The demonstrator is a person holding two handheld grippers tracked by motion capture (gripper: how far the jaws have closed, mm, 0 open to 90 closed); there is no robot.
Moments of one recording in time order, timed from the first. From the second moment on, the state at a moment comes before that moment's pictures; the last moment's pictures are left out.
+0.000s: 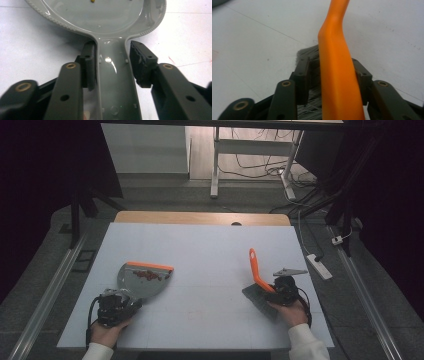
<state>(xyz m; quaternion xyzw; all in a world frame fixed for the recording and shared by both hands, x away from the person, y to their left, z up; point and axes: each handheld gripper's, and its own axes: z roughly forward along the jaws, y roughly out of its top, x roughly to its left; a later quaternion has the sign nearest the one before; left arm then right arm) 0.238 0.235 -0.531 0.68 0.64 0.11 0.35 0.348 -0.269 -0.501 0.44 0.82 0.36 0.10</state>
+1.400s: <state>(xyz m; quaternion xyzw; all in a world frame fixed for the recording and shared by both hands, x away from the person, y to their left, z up) 0.236 0.233 -0.501 0.73 0.53 0.15 0.41 0.335 -0.260 -0.488 0.39 0.83 0.38 0.15</state>
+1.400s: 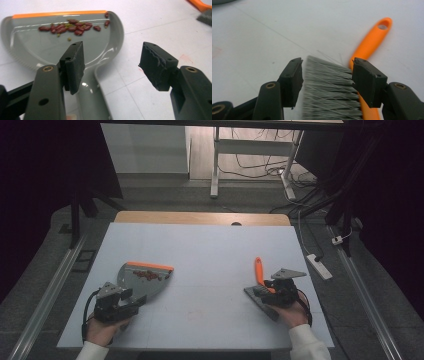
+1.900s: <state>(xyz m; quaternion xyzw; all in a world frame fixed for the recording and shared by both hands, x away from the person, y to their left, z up) 0.267 0.201 -0.504 0.80 0.44 0.11 0.41 0.323 -0.246 -0.486 0.33 0.84 0.40 0.15</state>
